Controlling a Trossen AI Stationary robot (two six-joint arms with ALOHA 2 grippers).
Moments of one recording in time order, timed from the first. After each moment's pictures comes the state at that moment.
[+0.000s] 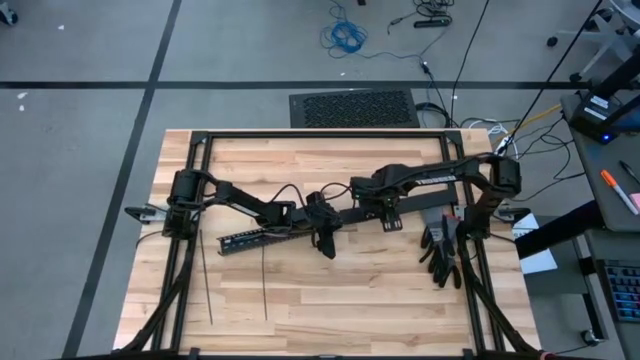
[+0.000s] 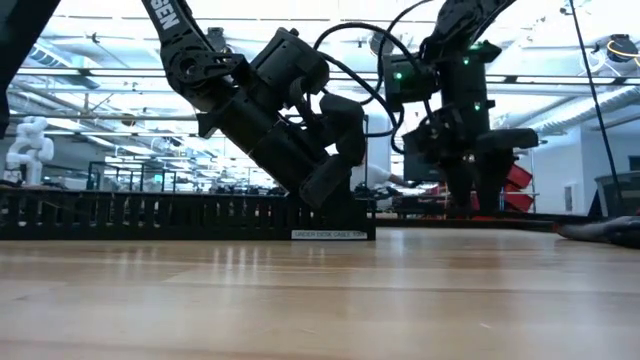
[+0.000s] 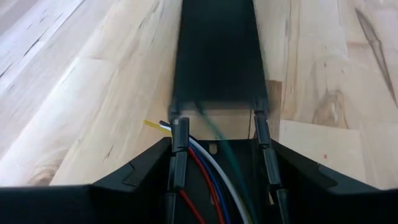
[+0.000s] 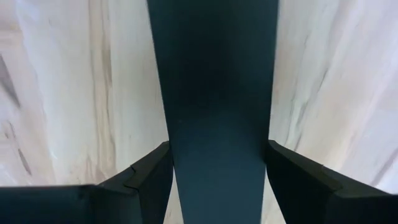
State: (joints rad) left arm 0.00 2.02 0.97 0.34 -0.21 -0.07; right arm -0.19 1.72 1.10 -1.00 0.08 -0.31
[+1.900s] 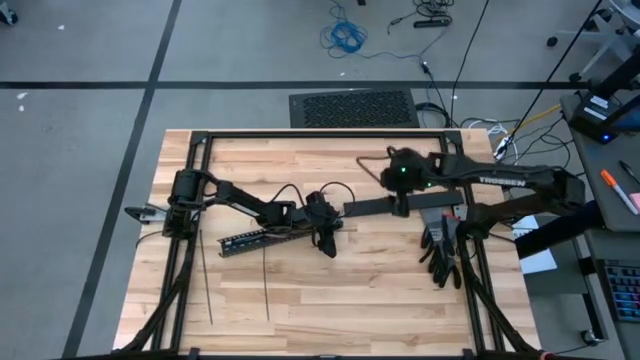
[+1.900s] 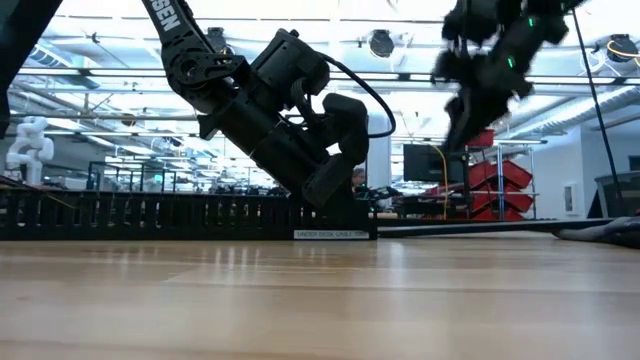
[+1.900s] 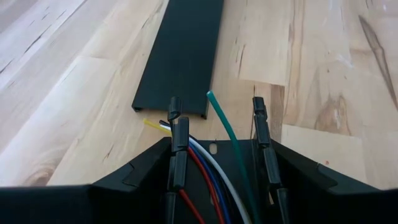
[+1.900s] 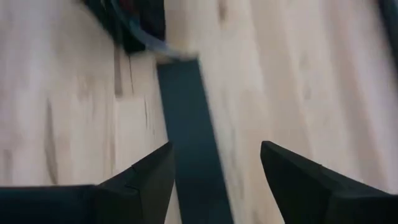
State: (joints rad) left arm 0.00 2.03 0.97 0.36 -0.22 -0.09; right arm -0.33 1.17 0.81 -0.62 -0.05 -0.24
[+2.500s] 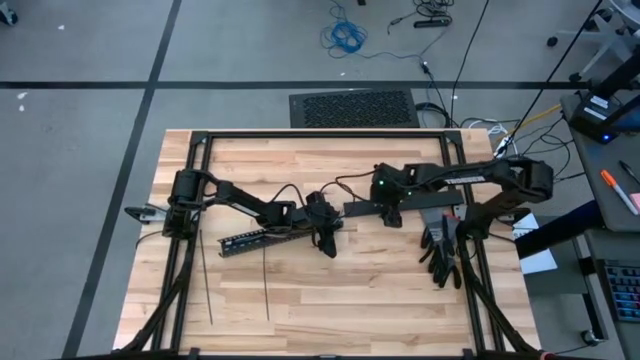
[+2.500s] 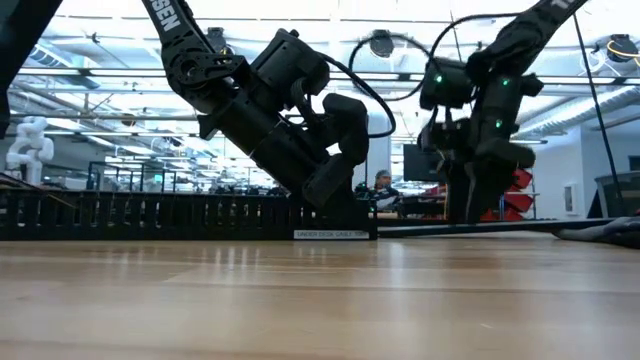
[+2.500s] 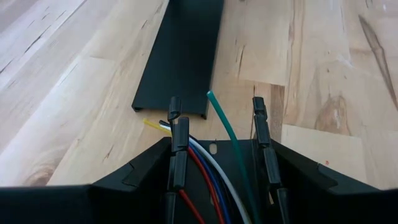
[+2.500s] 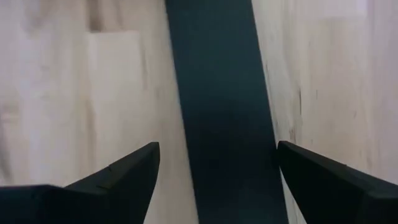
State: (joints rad) left arm 0.00 2.03 0.97 0.36 -0.22 -0.09; right arm -0.33 1.47 0.73 -0.48 -0.10 -0.25
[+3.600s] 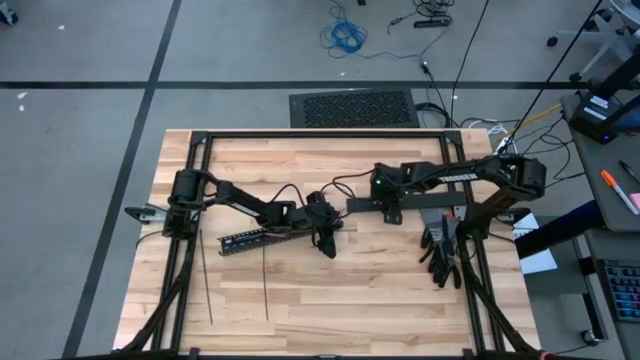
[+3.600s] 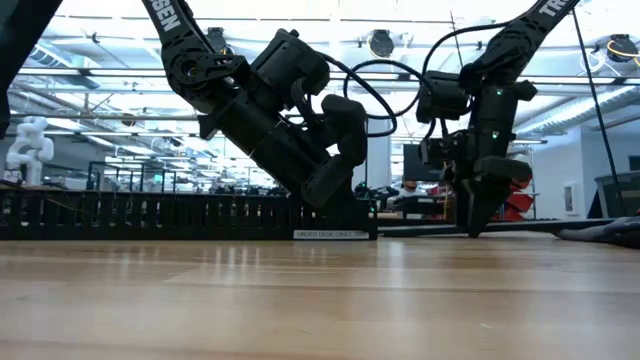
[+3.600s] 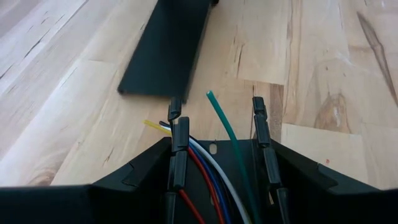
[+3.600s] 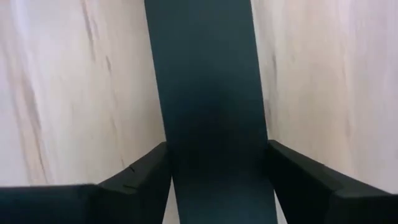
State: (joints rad) left arm 0.00 2.03 0.97 0.36 -0.21 -0.07; right arm -0.35 1.53 0.75 -0.54 -0.02 -0.24
